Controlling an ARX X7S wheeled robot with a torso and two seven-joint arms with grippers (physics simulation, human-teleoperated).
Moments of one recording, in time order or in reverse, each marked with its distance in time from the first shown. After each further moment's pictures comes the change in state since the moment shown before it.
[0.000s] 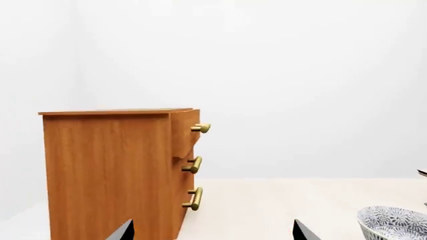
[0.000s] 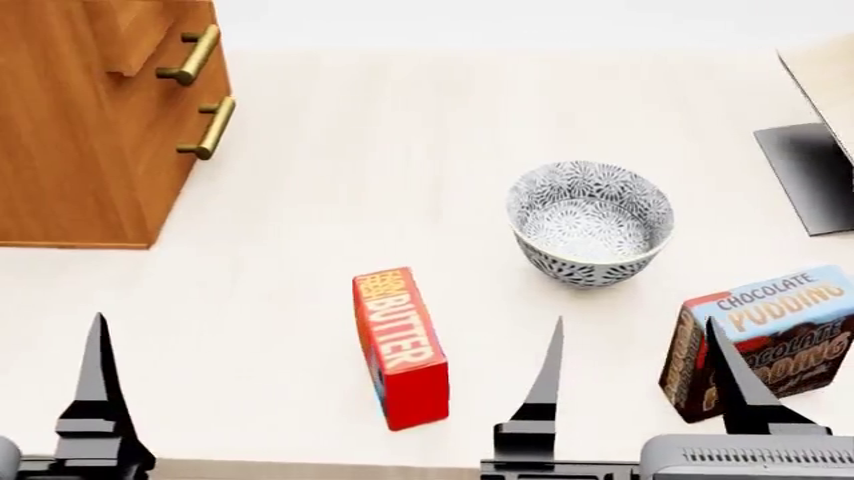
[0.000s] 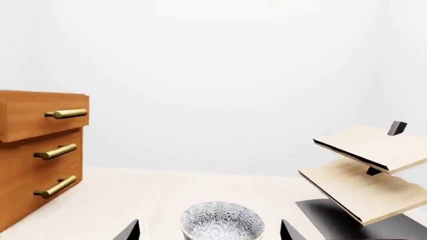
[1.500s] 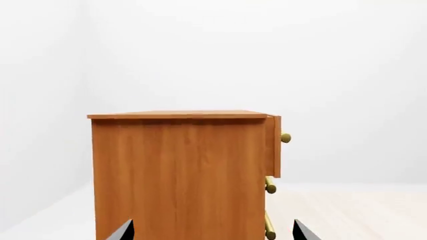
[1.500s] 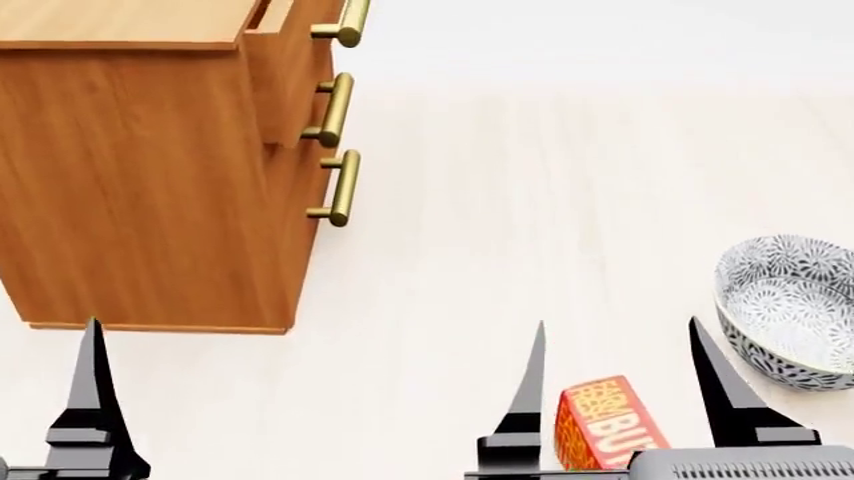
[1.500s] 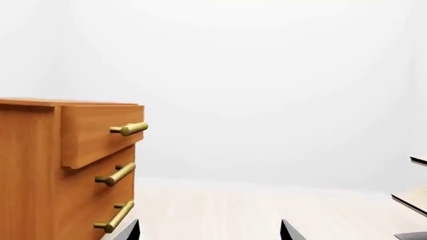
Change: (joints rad) left arm 0.021 -0.059 0.026 0.029 -0.064 0.013 -0.069; right arm -0.022 0.048 -0.039 -0.014 0.057 -0.045 0.037
